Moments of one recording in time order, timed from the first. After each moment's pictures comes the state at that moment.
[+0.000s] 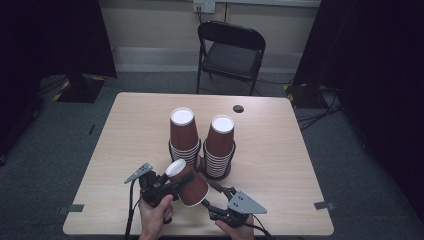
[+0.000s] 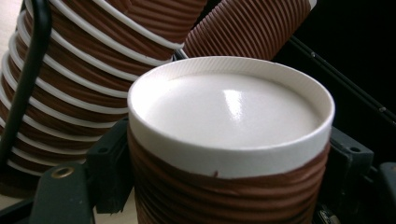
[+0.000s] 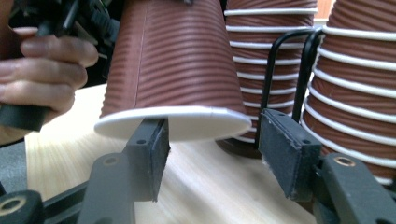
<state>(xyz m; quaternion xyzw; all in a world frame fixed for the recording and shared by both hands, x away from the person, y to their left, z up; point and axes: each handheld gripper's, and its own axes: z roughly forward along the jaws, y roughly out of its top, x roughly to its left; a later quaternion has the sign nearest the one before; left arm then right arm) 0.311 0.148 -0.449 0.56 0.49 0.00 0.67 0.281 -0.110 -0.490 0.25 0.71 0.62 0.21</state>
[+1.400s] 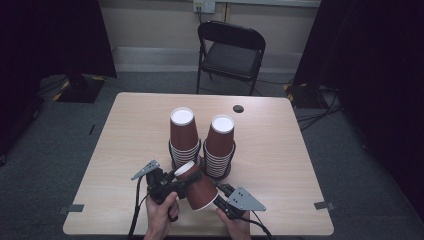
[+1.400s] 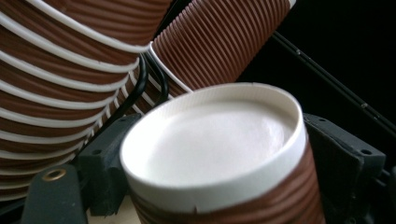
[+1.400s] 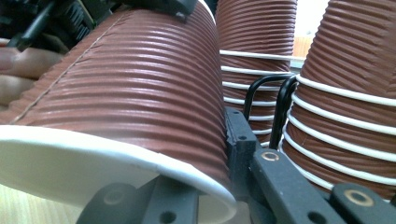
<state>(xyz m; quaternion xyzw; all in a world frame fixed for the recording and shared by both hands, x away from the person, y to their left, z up) 0.319 0.135 -0.440 0.57 0.47 -0.02 0.68 0.296 -0.107 -0.486 0.23 0.68 0.64 0.27</state>
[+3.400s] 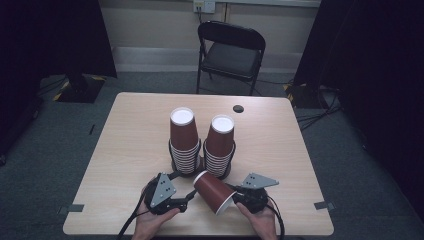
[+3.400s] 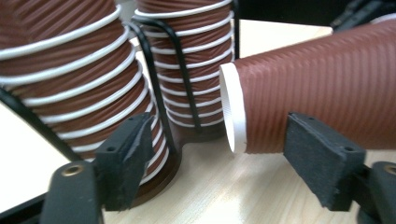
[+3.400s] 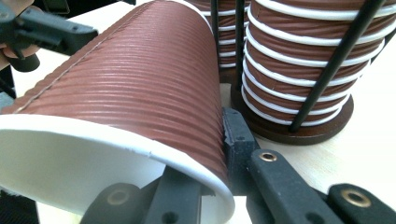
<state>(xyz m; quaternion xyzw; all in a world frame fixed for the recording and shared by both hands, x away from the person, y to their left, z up) 0.293 0.133 -0.452 0.79 0.24 0.26 0.50 0.316 -0.160 -0.463 0.31 0.81 0.49 0.12</state>
